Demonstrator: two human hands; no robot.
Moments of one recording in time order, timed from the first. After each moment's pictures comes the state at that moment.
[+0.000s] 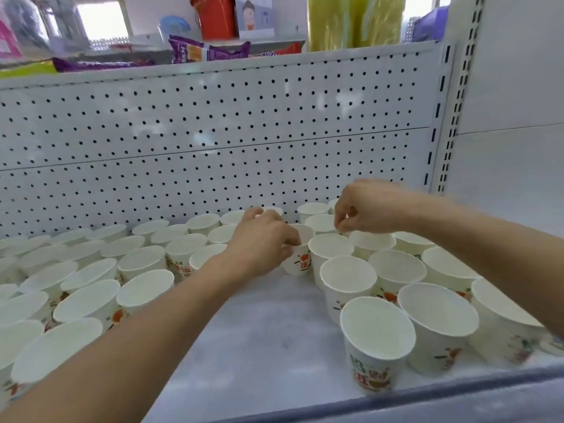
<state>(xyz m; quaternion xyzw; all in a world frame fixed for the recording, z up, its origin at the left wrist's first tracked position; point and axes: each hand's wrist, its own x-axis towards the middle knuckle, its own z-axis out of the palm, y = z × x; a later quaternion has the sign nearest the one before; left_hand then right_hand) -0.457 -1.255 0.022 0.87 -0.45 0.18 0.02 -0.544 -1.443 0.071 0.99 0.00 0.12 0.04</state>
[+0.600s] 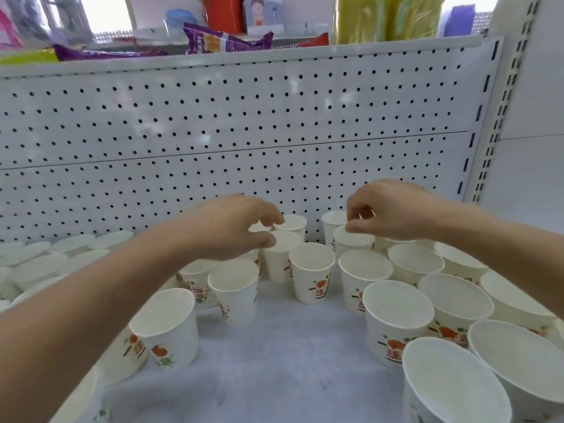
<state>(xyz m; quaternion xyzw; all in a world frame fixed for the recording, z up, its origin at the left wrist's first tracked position) -0.419 -1.191 0.085 0.89 -0.44 0.06 0.03 -0.503 -1.435 0.072 0.99 0.02 0.15 0.02</state>
